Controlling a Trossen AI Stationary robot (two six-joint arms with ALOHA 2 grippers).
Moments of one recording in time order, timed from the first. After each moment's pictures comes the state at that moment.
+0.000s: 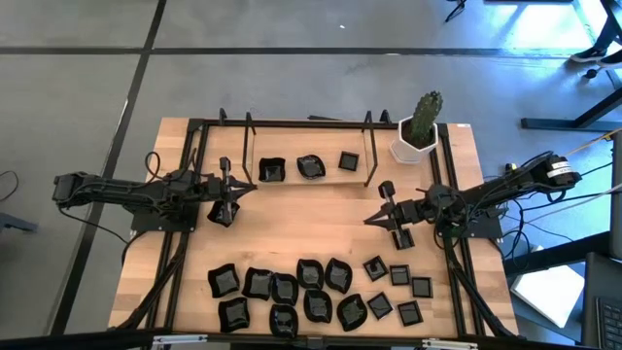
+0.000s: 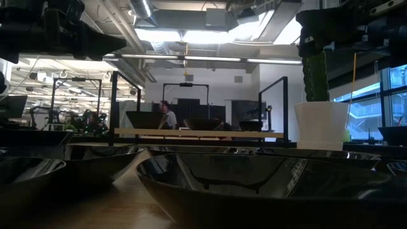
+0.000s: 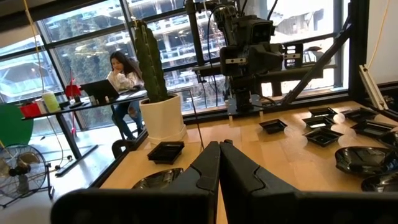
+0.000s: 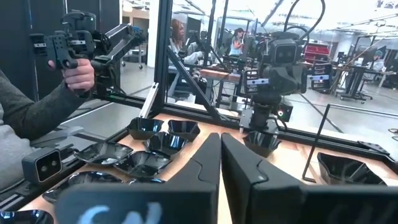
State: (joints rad) left arm 0.07 0.47 0.07 0.47 -0.09 0.20; right arm 0.18 1.01 0.17 0.94 -0.07 -0.14
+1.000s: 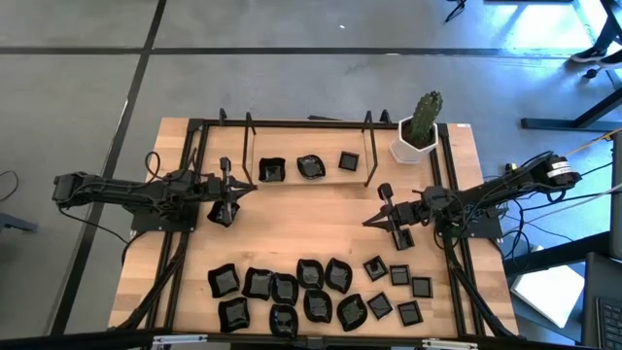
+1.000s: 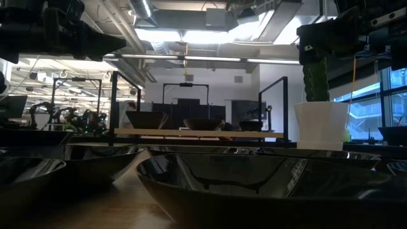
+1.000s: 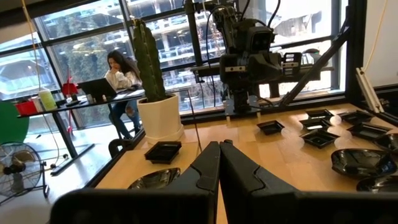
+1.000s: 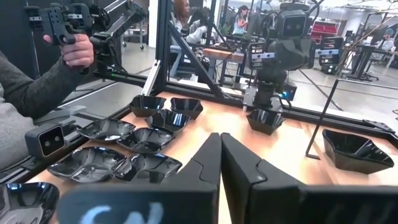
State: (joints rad) left arm 0.07 0.47 0.07 0.47 -0.08 0.19; right arm 0.18 1.01 0.17 0.85 -0.07 -0.14
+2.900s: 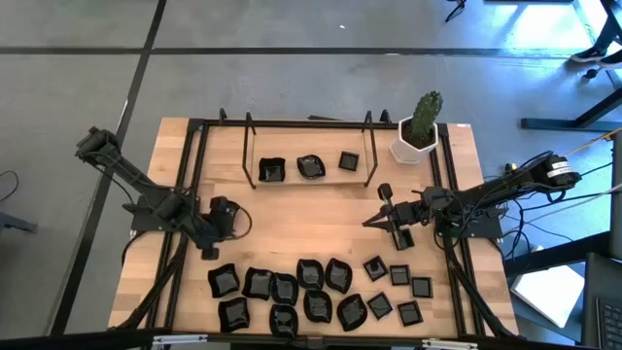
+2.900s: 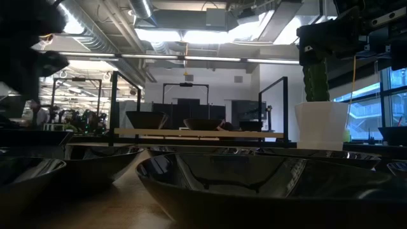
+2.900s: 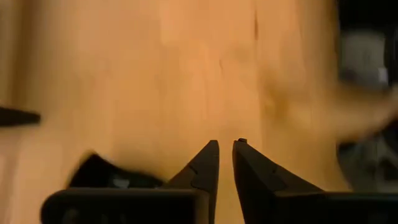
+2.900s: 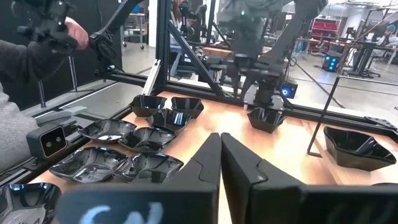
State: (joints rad) left arm -0.60 0.89 0.52 -0.73 -0.32 -0.51; right arm 0.18 1.01 0.17 0.85 -0.07 -0.13
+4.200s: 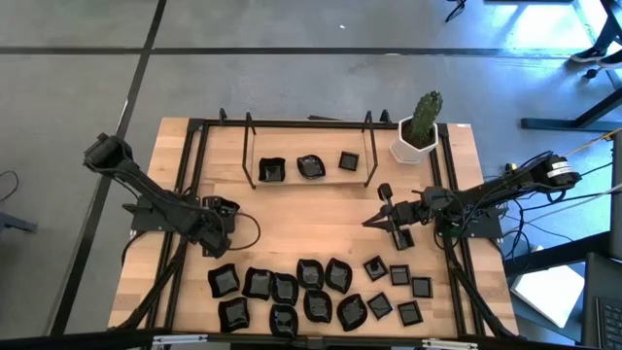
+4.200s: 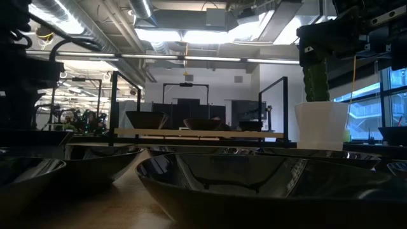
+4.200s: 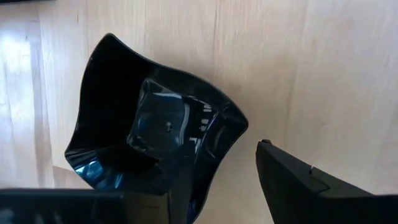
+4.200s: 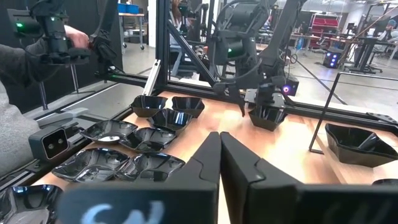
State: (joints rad) left arm -0.59 1.20 0.52 -0.90 -0.33 -0.69; right arm 0.18 1.01 0.17 0.85 -0.07 -0.11
